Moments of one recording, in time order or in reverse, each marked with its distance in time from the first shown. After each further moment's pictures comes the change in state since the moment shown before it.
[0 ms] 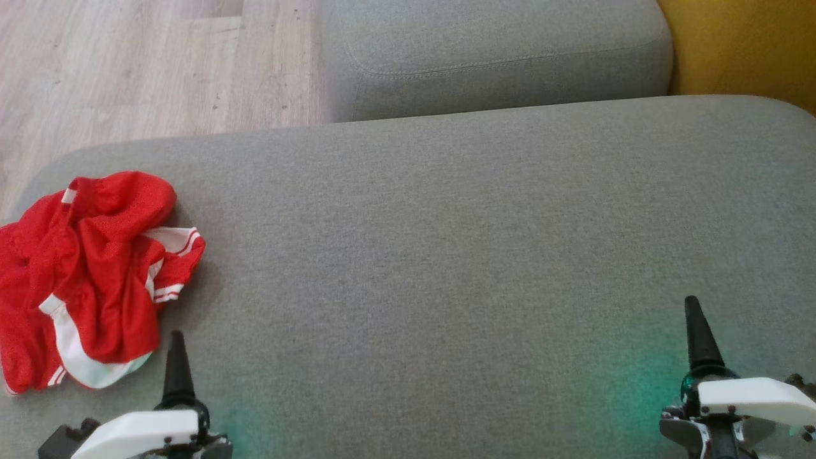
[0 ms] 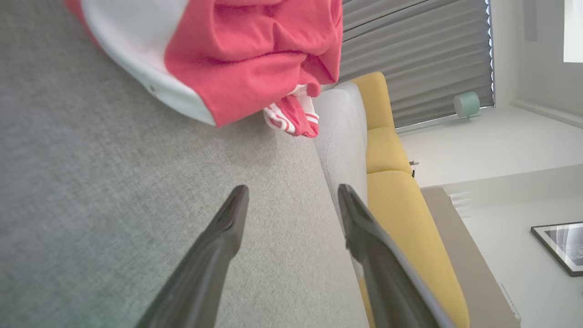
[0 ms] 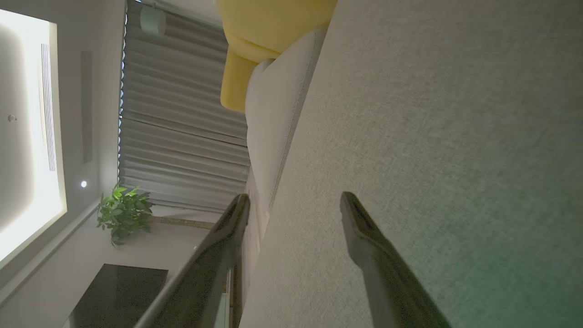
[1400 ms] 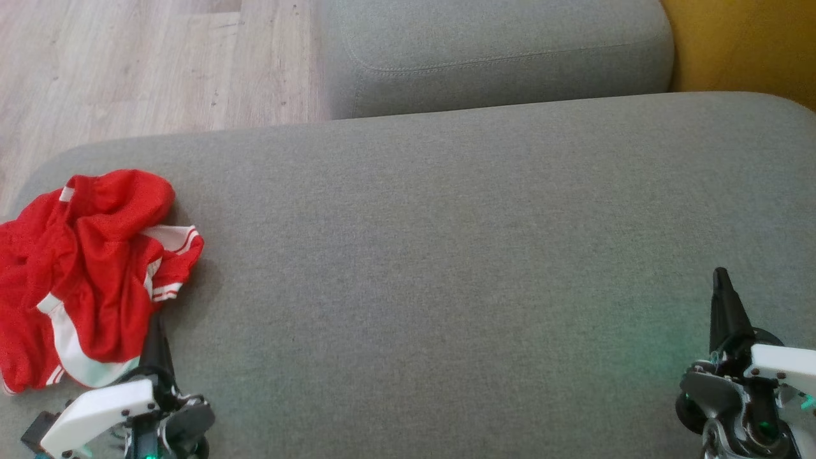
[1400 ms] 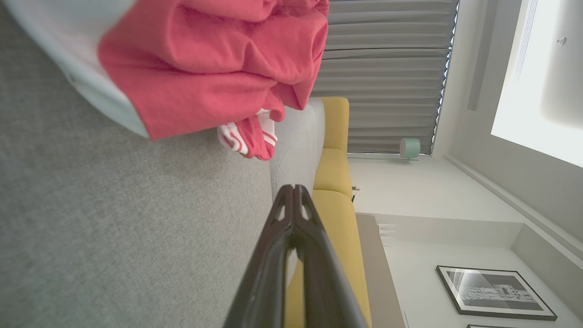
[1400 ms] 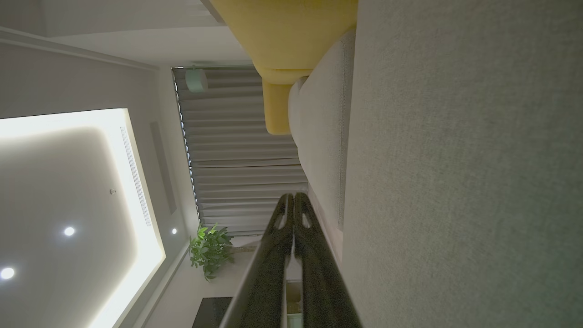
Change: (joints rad) left arm -0.077 0.012 0.056 -0.012 -0.296 -0.025 0.074; right arm -0.079 -0.010 -0.059 -0.035 0.328 0.000 0.072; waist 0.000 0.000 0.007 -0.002
